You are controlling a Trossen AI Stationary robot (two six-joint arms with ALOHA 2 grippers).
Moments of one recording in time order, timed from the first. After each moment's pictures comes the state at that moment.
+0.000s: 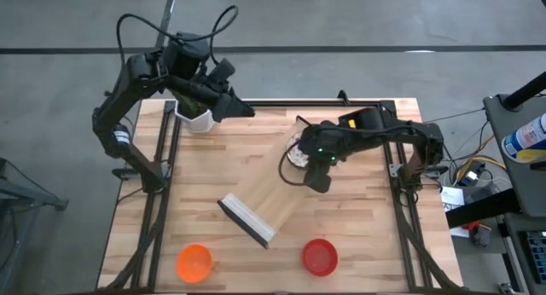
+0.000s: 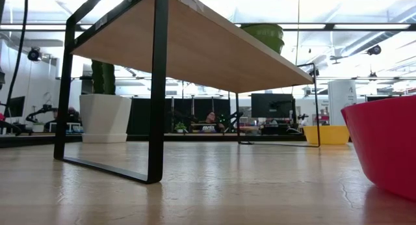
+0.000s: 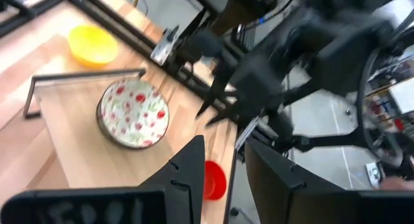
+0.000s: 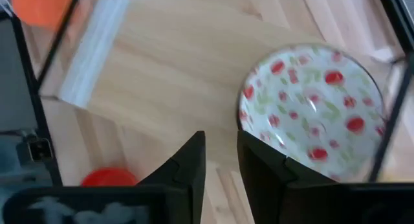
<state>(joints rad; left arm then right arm) 0.32 1.57 2.31 -1.21 0.45 -0.54 0.11 1.80 2.23 -1.54 0.10 0.46</state>
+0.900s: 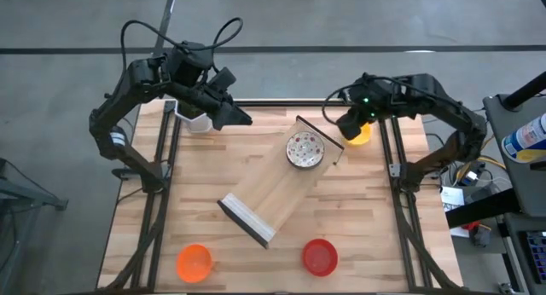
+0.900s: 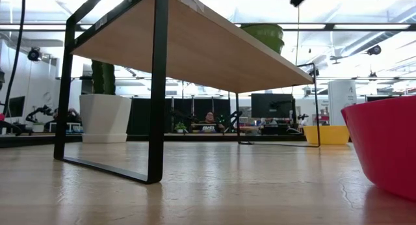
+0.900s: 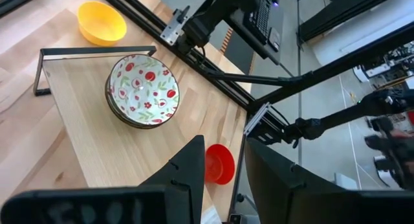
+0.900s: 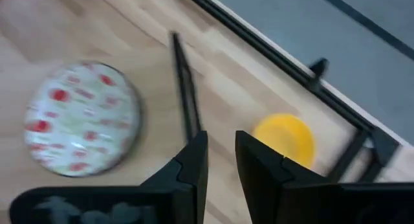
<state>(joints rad) 0.29 1.52 2.21 -1.23 0.42 -0.54 -0.22 1.43 1.91 -1.57 0.31 0.58</state>
